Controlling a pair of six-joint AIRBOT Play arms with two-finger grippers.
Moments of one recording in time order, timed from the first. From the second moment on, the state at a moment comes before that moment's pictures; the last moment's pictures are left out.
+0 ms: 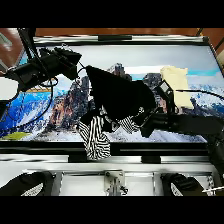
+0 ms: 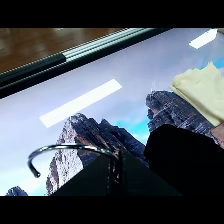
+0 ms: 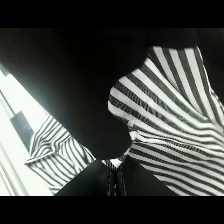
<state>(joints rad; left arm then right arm) -0.40 -1.07 1.29 1.03 -0.50 -1.02 0.24 -0.73 0.78 2.41 -1.04 -2.31</state>
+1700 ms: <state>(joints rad) -0.43 -1.07 1.34 1.17 -0.59 -1.02 0.18 -0.88 1.37 1.89 -1.03 -1.67</state>
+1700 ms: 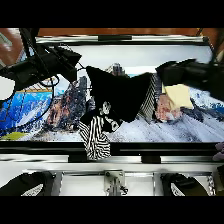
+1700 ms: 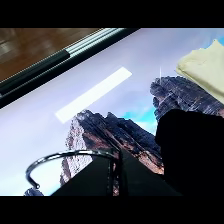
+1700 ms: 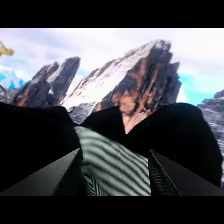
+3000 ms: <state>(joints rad) -0.41 -1.09 1.34 1.24 -0.63 -1.02 0.41 -1.17 1.51 2.10 -1.24 -2.35</state>
